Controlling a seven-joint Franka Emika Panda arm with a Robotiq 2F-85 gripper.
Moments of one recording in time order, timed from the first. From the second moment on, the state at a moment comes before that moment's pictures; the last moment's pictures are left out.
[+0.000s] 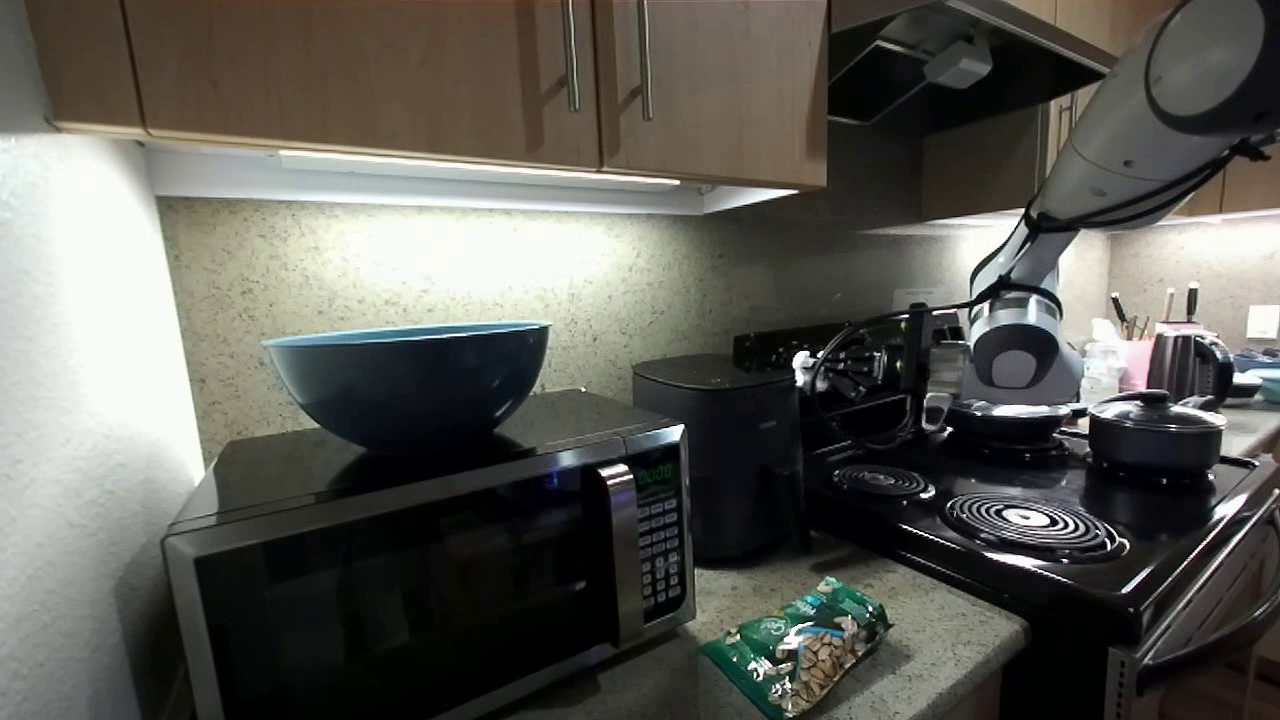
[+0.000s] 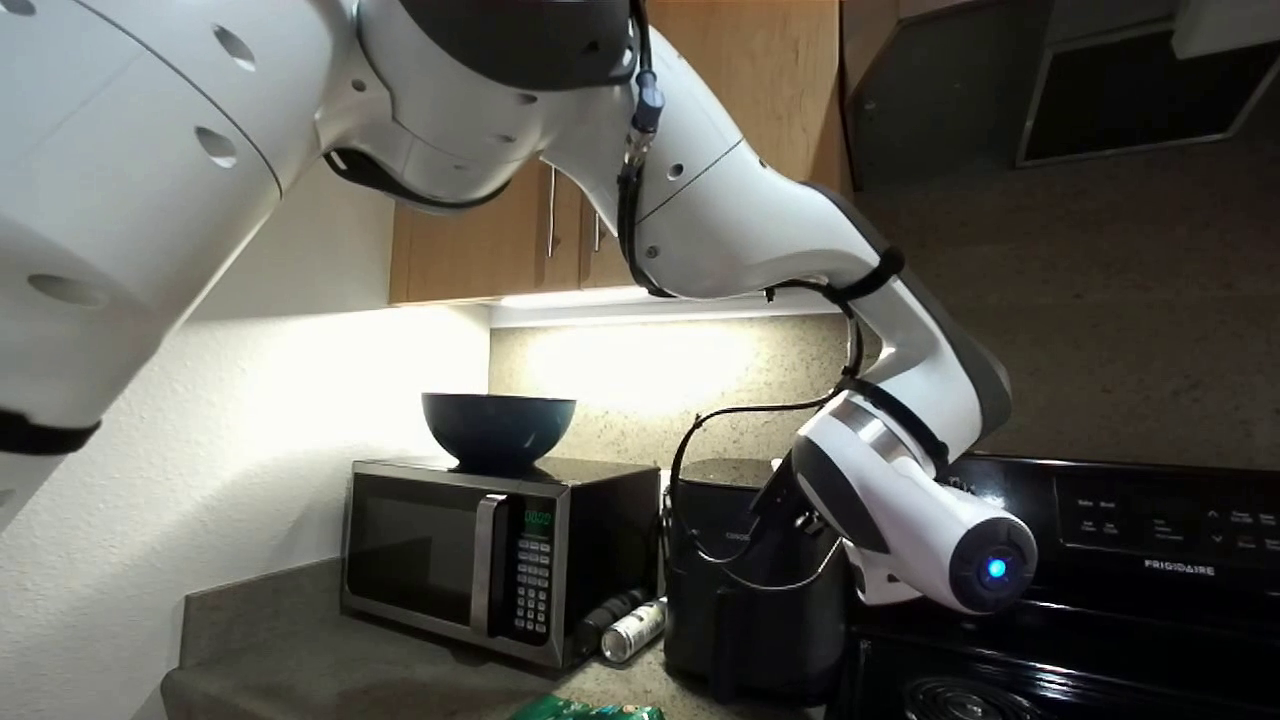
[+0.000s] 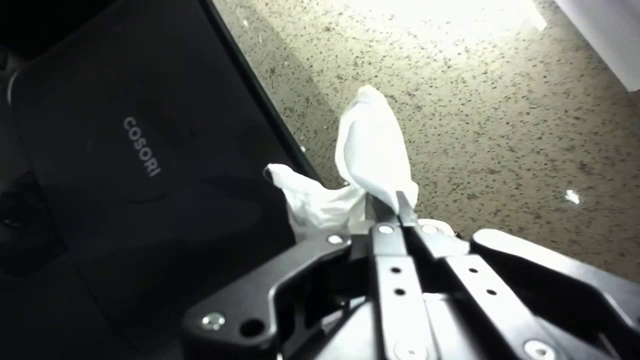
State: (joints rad) arm -0.37 0.45 -0.26 -1.93 2.06 1.82 -0.23
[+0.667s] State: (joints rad) arm -0.36 0.46 -0.29 -1.93 2.02 1.87 -0.23
